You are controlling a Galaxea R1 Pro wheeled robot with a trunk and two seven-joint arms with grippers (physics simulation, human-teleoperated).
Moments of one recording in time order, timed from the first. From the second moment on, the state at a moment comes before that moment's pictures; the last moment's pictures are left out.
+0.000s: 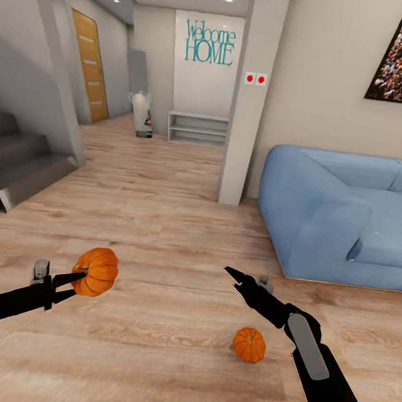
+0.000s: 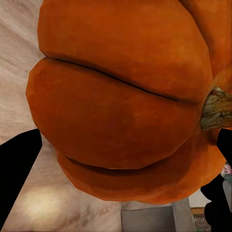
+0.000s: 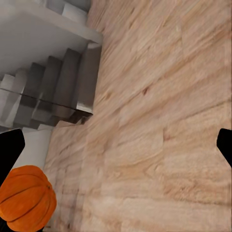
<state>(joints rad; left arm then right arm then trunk) -0.46 0.47 0.16 -0.90 0.78 0.95 -0.96 -0.49 -0.09 0.07 -1.20 -1.09 0.65 0.18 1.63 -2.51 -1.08</state>
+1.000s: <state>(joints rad) -0.46 0.47 0.16 -0.90 0.79 0.96 -0.96 -0.49 -0.19 -0.13 -0.64 -1.08 0.47 0.06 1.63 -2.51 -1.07</state>
